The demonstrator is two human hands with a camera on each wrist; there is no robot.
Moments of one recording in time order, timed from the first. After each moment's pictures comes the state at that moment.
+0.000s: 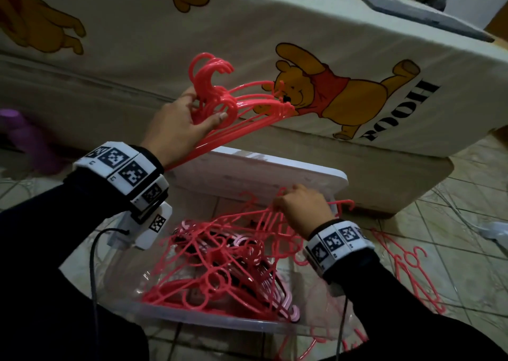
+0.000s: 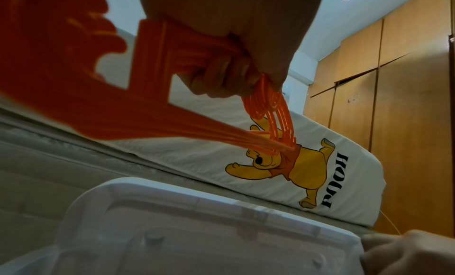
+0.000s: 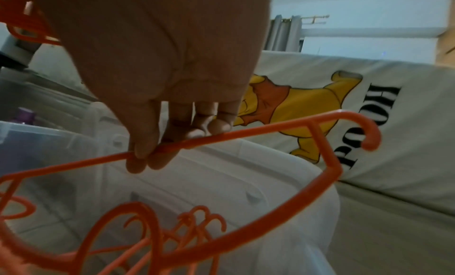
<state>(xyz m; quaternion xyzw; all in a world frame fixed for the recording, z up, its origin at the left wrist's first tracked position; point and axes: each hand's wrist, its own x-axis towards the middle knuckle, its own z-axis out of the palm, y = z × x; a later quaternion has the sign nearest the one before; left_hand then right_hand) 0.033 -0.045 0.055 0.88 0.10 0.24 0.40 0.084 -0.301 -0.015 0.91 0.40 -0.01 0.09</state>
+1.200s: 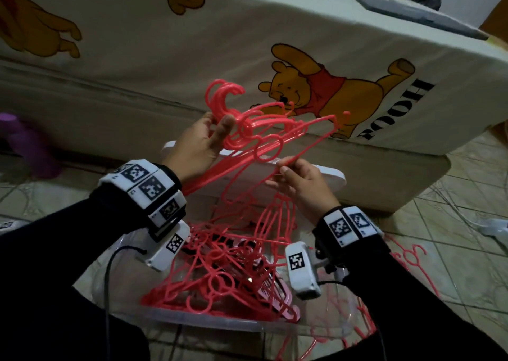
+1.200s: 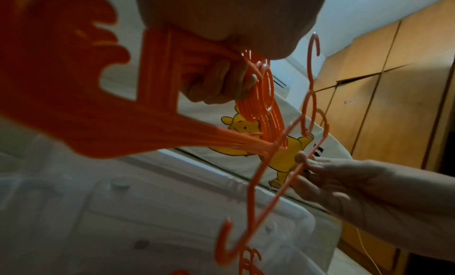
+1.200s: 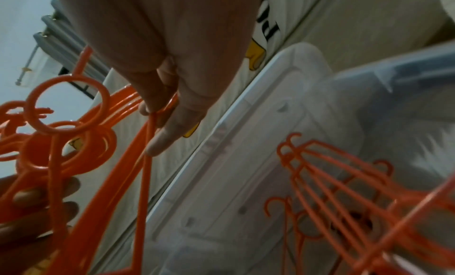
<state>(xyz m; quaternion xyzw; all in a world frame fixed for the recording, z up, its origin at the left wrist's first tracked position) 0.037 -0.078 0.038 0.84 0.06 0.17 0.52 0.078 -0.280 0.021 0.63 0.10 -0.19 -0.75</state>
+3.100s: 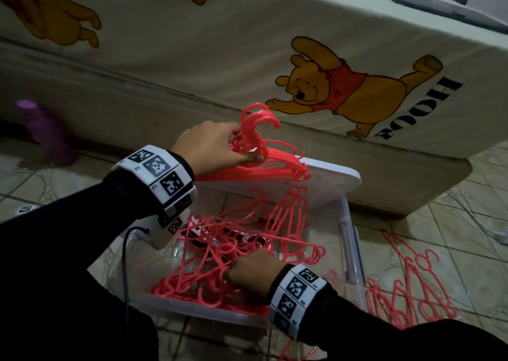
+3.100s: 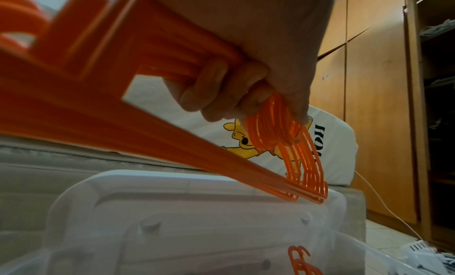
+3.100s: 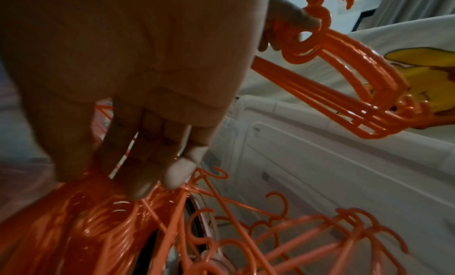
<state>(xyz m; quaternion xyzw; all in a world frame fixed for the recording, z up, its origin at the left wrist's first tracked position) 0.031 -0.068 0.045 0.97 0.06 0.08 0.21 -0.015 -0.253 -0.054 0.75 0.62 -0.20 0.14</state>
